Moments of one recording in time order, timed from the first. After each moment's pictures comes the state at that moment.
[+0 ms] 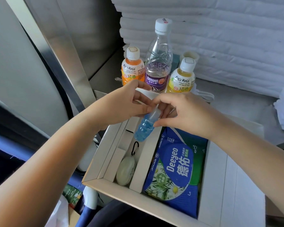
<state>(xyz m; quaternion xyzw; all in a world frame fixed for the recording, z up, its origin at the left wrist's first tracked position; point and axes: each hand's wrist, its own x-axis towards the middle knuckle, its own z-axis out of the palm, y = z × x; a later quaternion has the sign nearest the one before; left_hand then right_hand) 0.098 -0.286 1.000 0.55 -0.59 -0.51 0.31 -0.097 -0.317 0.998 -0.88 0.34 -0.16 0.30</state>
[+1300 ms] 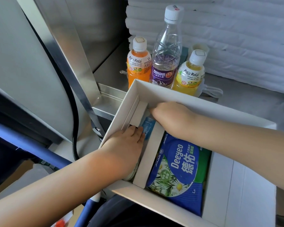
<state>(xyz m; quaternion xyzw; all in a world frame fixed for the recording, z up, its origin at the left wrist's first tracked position) 0.080 -0.221 0.941 0.53 -0.80 -0.05 -0.29 -0.058 -0.329 0.950 -0.94 0.31 0.11 -0.01</state>
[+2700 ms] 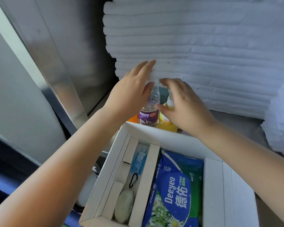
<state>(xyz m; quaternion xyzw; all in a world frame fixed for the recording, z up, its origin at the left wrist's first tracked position) 0.070 -0.352 1.059 0.57 -0.76 0.05 0.31 -0.098 -0.365 1.031 -0.86 0.42 -0.29 0.00</state>
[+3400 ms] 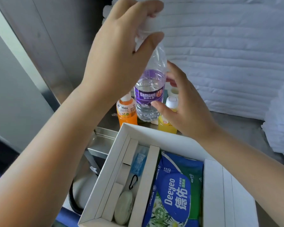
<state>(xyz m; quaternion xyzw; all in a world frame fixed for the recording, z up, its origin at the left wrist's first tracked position) 0.066 -0.317 1.143 0.47 -0.73 0.12 0.48 -0.096 -0.352 1.041 -0.83 0.34 -0.43 0.09</state>
